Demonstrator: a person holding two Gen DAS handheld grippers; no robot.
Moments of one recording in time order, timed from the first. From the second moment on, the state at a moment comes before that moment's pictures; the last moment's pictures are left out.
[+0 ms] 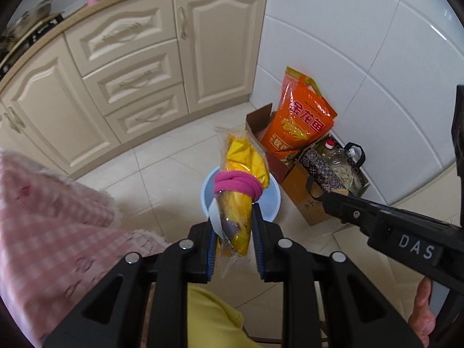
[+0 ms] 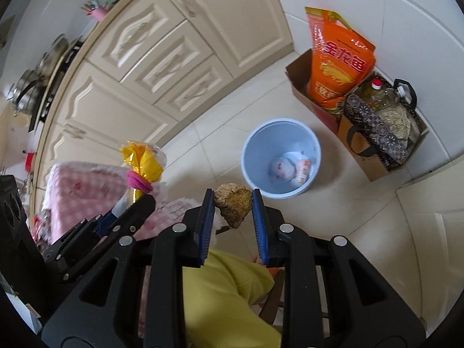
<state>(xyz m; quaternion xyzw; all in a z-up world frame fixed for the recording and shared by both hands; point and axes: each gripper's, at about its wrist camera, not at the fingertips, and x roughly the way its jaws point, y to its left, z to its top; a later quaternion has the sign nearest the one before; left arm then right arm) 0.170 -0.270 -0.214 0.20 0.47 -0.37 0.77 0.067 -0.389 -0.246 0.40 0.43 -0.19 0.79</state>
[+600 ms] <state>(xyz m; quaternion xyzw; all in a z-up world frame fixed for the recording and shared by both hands) 0.215 -0.350 -0.258 0.21 0.49 -0.38 0.76 0.090 -0.451 -0.271 0.42 0.43 -0.23 0.77</state>
